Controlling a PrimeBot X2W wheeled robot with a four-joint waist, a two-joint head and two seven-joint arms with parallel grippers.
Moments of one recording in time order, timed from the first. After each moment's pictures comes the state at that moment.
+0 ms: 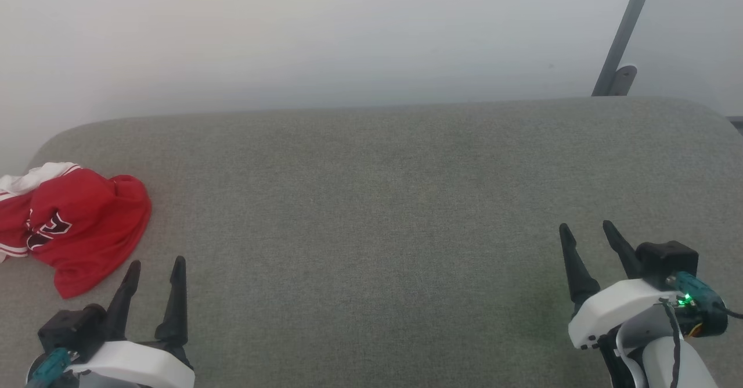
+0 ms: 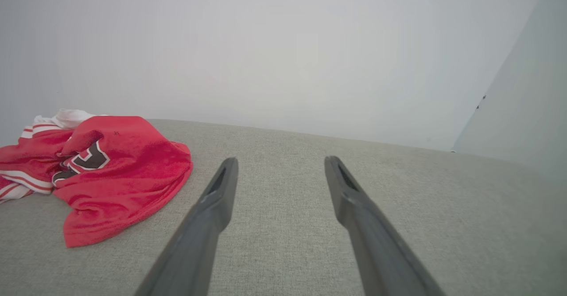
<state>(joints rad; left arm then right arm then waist) 0.01 0.27 0.01 0.19 -0.46 -0.07 -0.23 -0.16 -0.10 -0.02 0.33 0.21 0.13 -0.11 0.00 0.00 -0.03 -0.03</state>
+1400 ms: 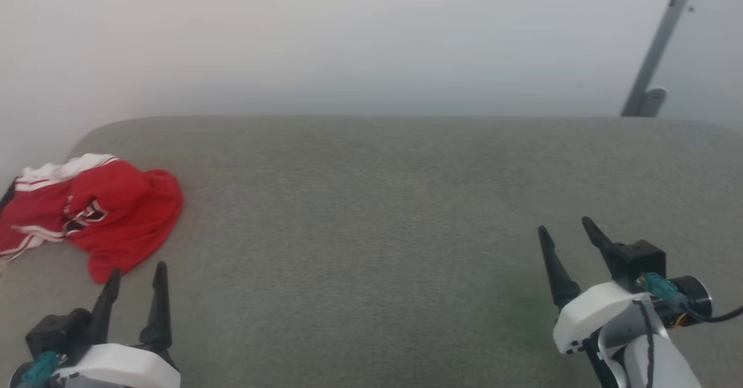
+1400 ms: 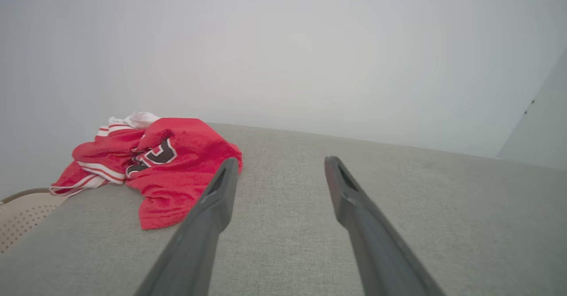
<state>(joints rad) 0.00 0.28 0.04 0.24 -0.43 -0.04 -0.25 -0.17 -0.10 0.03 0.35 0.09 0.13 -0.15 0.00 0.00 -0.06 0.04</state>
